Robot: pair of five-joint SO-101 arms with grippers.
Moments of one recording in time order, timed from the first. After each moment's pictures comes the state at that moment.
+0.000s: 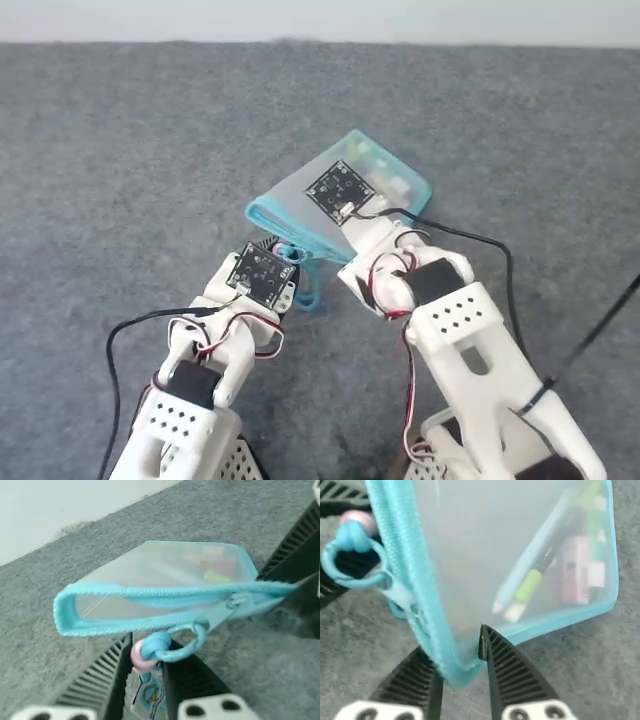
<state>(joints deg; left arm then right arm) 13.2 -79.5 93.8 27.1 -9.5 -27.0 -33.6 46.9 53.1 19.5</state>
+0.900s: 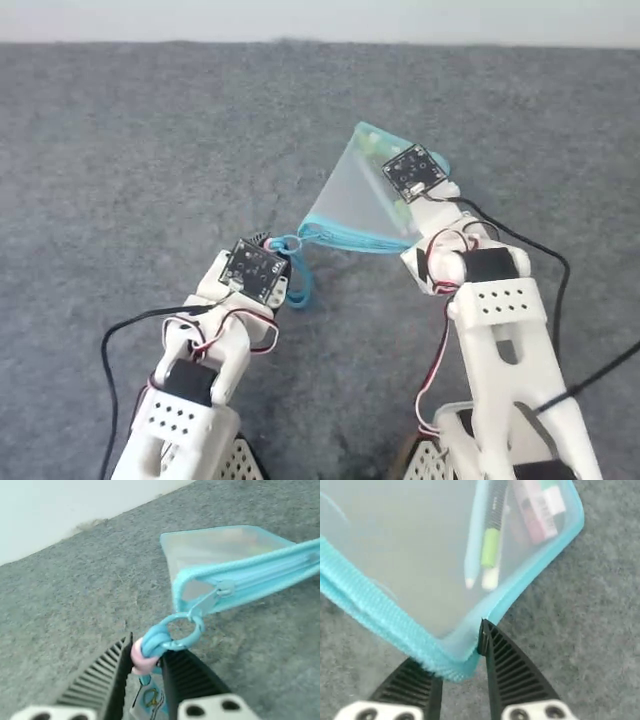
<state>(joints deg) 10.1 -79.5 93.8 26.5 -9.5 -8.4 -33.3 47.0 54.8 26.9</state>
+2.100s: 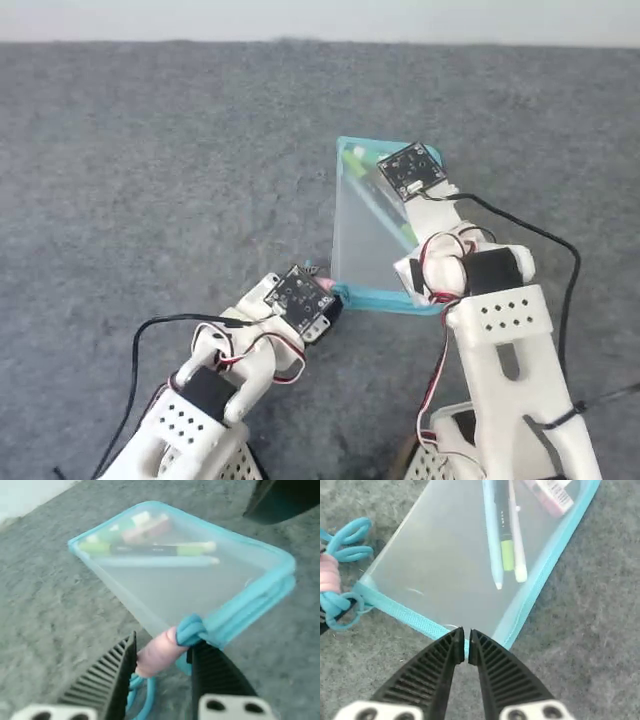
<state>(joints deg) 26.1 -79.5 94.9 31.9 -9.5 -15.7 -38.7 38.8 73.2 17.5</state>
